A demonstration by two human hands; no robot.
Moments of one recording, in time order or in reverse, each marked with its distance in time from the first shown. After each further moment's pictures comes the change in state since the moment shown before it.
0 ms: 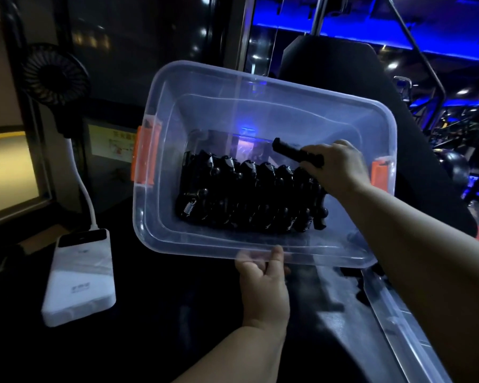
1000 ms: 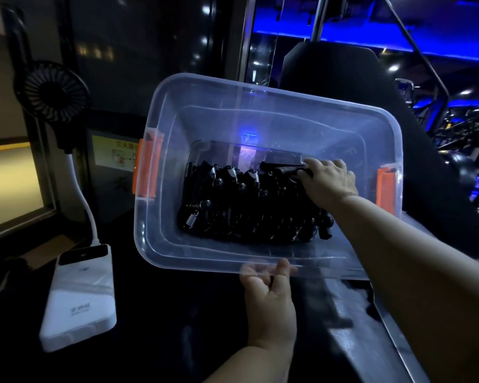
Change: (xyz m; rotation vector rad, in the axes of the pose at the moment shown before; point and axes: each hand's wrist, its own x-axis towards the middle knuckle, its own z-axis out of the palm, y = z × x) left_hand 0.004 -0.002 0.001 -0.079 -0.057 0.009; right_hand 0.009 -0.006 0.035 -0.123 -0.213 0.243
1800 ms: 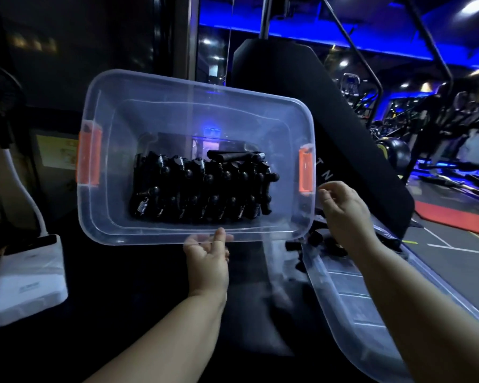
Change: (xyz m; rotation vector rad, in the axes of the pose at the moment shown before) left_hand -0.009 0.006 0.005 0.065 0.072 0.060; right_hand -0.148 0.111 -0.045 0.527 0.235 0.133
